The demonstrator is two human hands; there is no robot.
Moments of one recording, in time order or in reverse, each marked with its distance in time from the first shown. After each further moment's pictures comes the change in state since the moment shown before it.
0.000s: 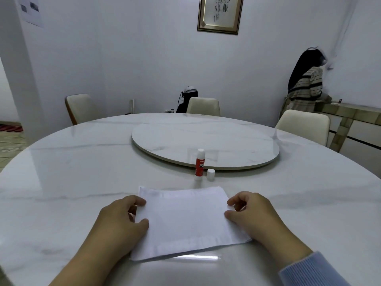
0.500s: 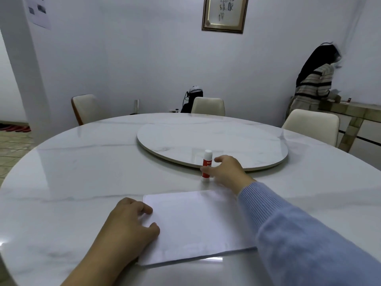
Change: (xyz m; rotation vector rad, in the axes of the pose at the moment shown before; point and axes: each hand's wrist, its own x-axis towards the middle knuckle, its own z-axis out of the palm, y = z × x) left_hand 0.006 -0.008 0.007 0.080 0.017 0.063; right_hand 0.098 -0.063 0.029 0.092 -0.045 -0.022
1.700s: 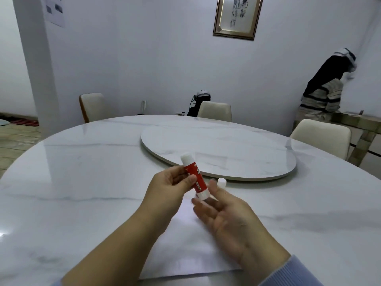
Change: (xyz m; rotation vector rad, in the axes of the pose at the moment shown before) left_hand 0.045 0.071 0.027 -1.093 -0.120 0.058; right_hand -0.096 -0.004 0.015 1.283 -0.277 0.278
